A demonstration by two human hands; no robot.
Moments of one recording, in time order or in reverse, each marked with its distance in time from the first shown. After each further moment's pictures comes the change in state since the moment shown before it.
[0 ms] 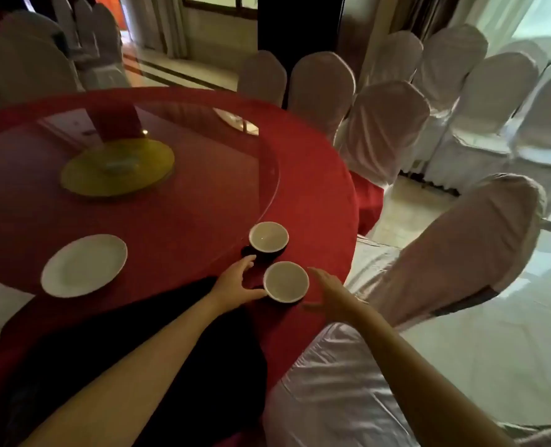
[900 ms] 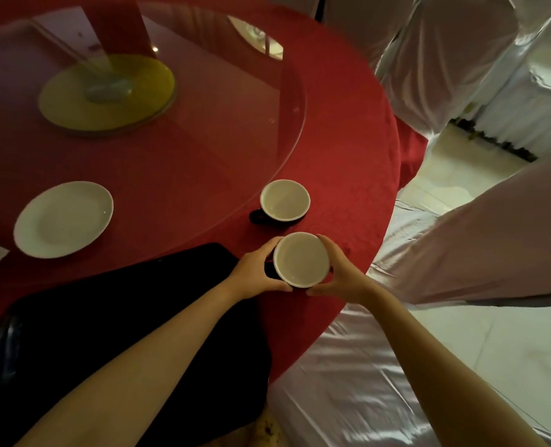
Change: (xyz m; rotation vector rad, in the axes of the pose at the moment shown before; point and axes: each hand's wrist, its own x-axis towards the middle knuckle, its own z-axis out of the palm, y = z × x) left_hand 0.045 -0.032 0.040 -0.073 -0.095 0.000; right_hand 0.066 0.053 0.040 0.425 -0.113 -0.042
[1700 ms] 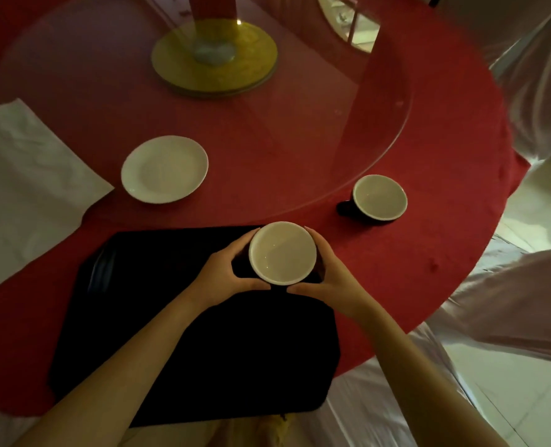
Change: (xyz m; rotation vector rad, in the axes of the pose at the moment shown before) left_hand -0.131 -0.075 -0.087 -0.218 0.312 -0.108; right_hand 0.028 -0.093 0.118 0.234 -0.195 -0.156
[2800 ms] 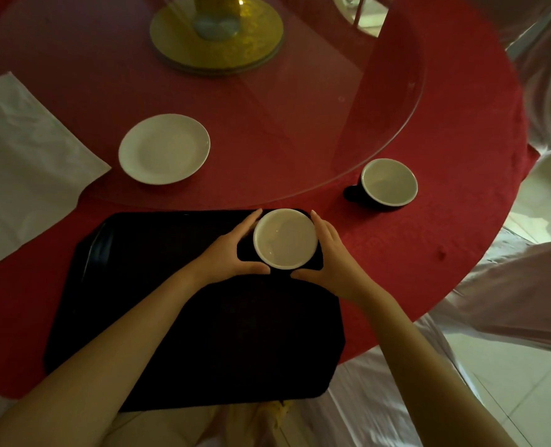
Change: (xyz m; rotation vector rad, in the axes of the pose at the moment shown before) left_hand 0.019 -0.027 -0.006 0.067 -0.146 -0.025; right_hand 0.015 0.019 0.002 -0.377 0.015 -0.025
